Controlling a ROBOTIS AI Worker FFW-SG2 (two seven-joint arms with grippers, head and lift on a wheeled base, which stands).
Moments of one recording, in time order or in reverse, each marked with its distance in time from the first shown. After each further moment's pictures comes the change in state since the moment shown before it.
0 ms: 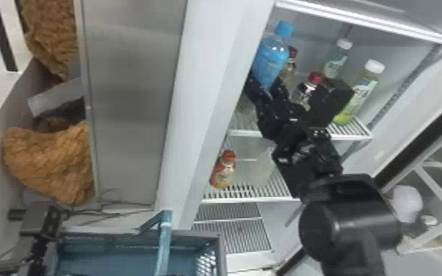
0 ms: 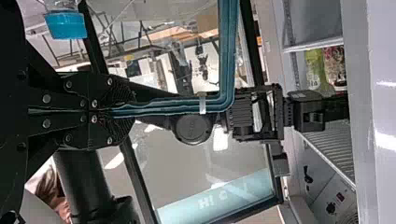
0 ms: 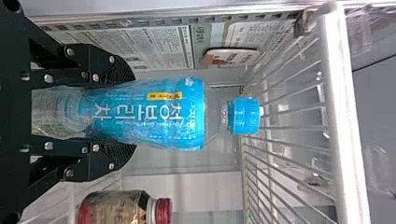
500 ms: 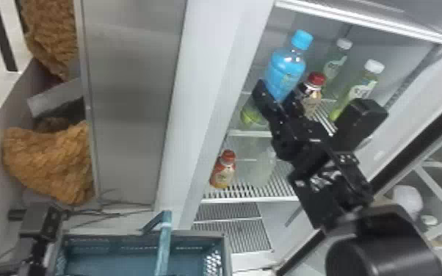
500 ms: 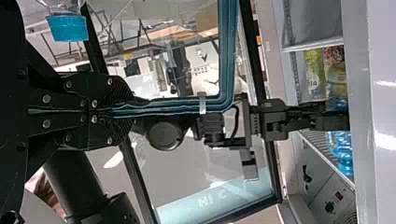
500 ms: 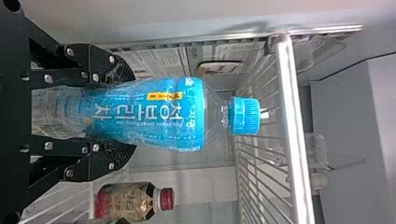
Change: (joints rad) left arm 0.004 -0.003 0.004 0.000 0.002 0.000 0.000; right arm 0.191 -0.008 -0.050 -0.203 -0.062 0.018 0.003
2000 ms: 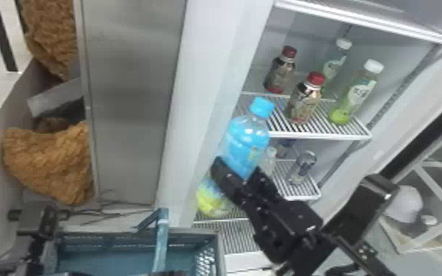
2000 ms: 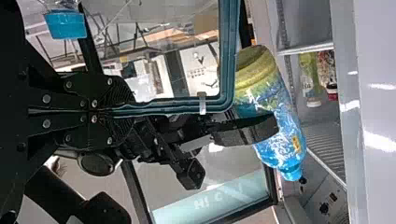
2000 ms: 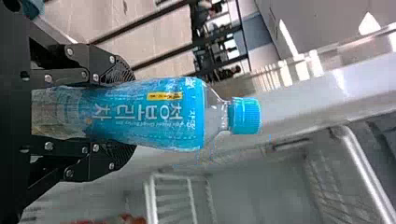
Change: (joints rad) left arm -0.005 -0.006 0.012 0.008 -0.002 0.000 0.011; right arm 0.467 0.025 0.053 -0.317 -0.176 0.122 0.133
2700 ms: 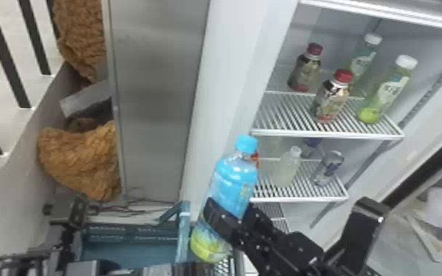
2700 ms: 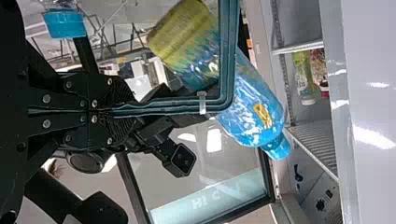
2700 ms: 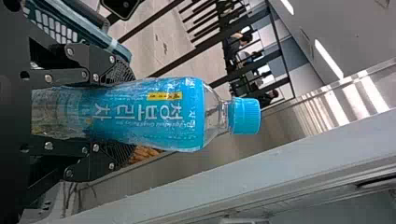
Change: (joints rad) left arm -0.007 0.003 0.015 0.002 0.012 -0.006 0.004; right arm 0.051 -0.016 0.036 0.020 -0.020 0.108 0.082
